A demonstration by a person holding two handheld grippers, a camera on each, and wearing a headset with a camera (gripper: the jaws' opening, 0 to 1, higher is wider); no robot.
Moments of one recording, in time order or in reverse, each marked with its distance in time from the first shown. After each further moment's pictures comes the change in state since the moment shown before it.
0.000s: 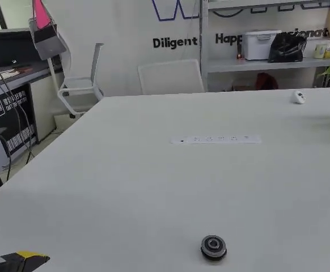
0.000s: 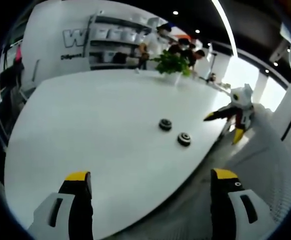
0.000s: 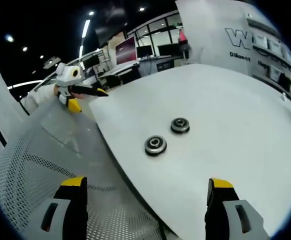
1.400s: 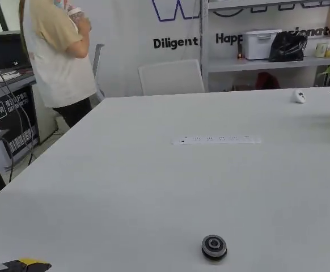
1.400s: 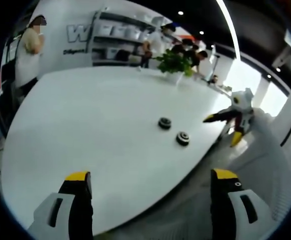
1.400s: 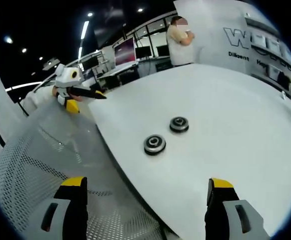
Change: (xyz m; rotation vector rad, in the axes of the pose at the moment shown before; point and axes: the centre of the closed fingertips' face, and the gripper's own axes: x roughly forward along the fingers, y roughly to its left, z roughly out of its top) left arm 0.000 -0.005 -0.004 -0.045 0.013 -0.002; right arm 0.001 -0.002 -0.003 0.010 -0.010 -0.003
